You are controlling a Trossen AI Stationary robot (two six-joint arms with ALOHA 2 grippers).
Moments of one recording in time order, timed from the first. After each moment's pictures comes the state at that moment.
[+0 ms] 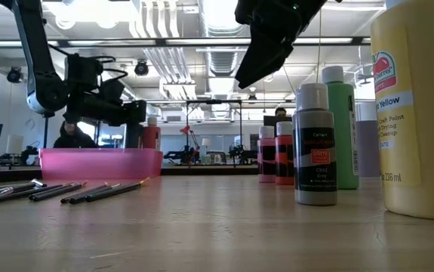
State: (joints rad) left arm 0.89 1.58 0.34 1.34 -0.26 0.03; right arm 0.02 1.59 1.23 -0.50 0.18 0.08
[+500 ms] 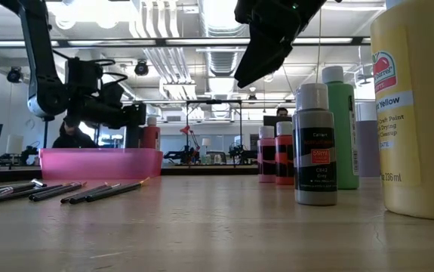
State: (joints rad) left arm 0.90 1.63 0.34 1.40 -0.26 0.02; right arm 0.02 1.59 1.23 -0.49 0.18 0.08
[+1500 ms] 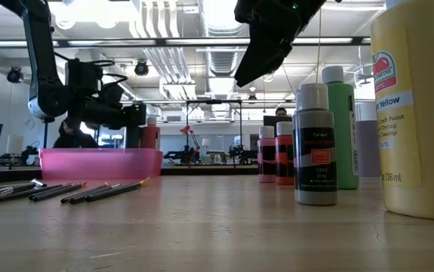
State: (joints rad) left arm 0.91 1.65 0.34 1.42 -0.26 0.01; right arm 0.02 1.59 1.23 -0.49 0.18 0.07
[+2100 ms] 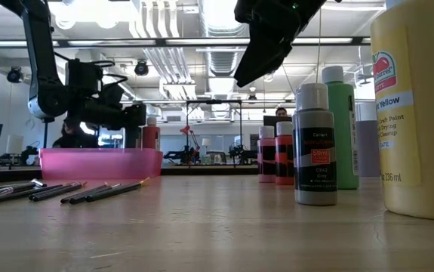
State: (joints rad) left arm 0.91 1.65 0.34 1.41 -0.26 0.01; right arm 0.02 1.59 1.23 -0.49 0.18 0.07
